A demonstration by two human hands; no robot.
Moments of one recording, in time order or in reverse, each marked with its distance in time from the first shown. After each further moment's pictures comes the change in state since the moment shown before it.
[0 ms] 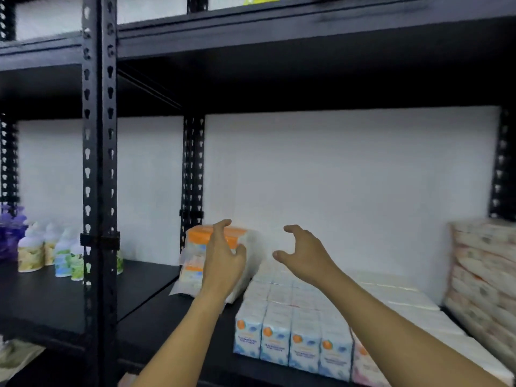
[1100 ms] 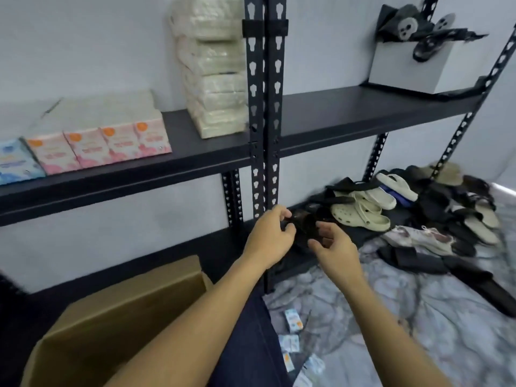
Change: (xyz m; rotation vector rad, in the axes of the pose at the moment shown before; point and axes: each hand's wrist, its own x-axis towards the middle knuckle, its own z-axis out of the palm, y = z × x) left_hand -0.499 0.177 0.320 -0.095 -1.141 -0.039; right_hand -0.557 0.317 -0.150 0.089 0.501 0.902
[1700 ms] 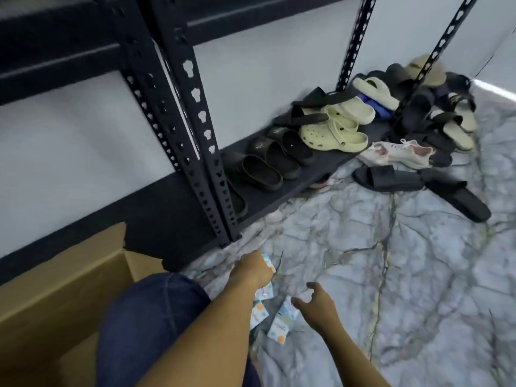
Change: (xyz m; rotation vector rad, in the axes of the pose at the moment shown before) left_hand 0.022 -0.176 0.210 0.439 -0.632 -0.545; right_hand -0.047 0.283 0.084 -0.177 -0.301 0.732
